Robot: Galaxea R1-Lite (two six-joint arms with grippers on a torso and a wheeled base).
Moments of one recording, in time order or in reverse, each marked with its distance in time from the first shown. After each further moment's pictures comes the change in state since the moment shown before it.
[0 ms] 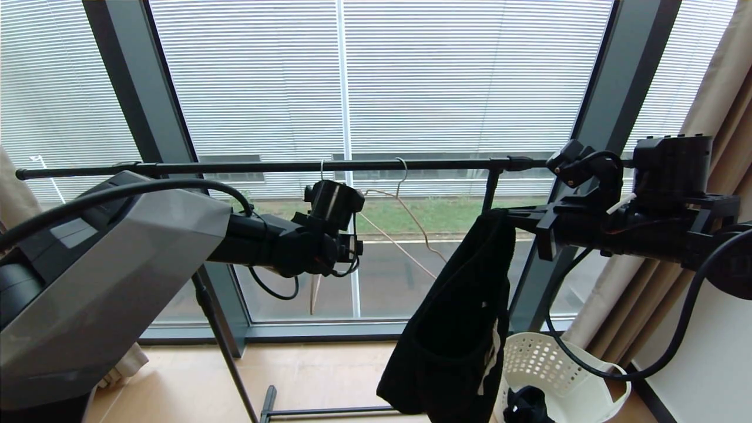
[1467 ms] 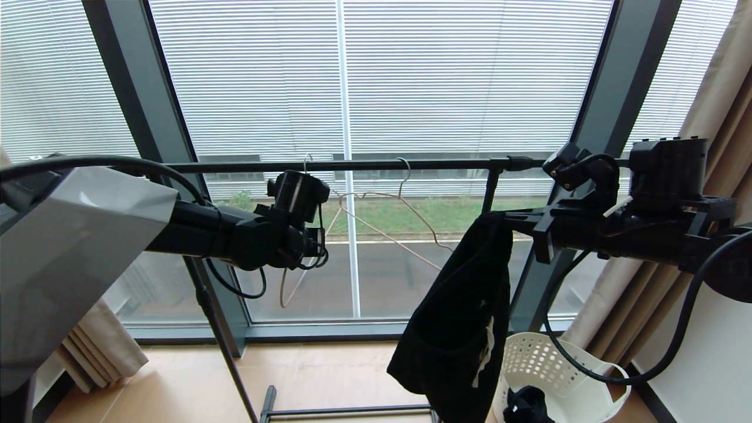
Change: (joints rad) left arm 0.088 -0.112 0.127 -0.006 0.026 -0.011; right arm 0.020 0.001 0.009 -0.001 -0.001 0.000
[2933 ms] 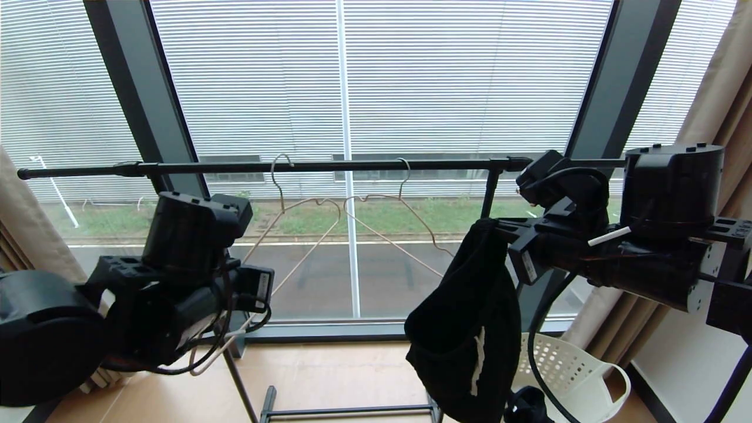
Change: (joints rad) left arm -0.089 -0.554 0.659 -0.191 -0.022 0.168; right arm 0.260 -0.122 0.104 -0.020 -0.518 0.007
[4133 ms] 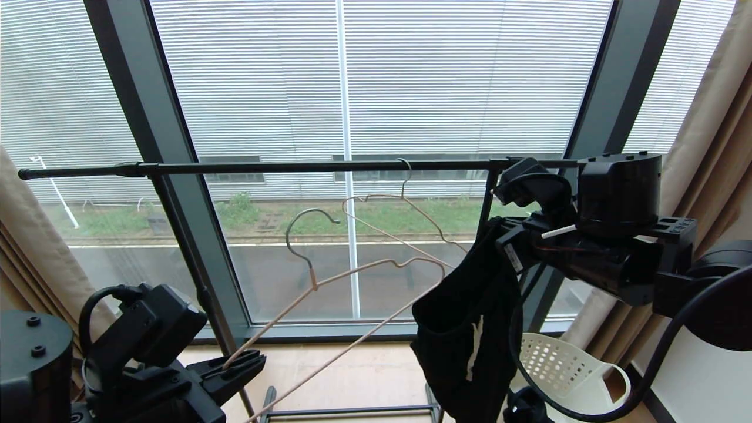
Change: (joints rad) left arm -0.171 -0.372 0.433 -0.205 -0.394 0.119; right arm 0.013 0.107 -0.060 -0.004 -0.285 0.003
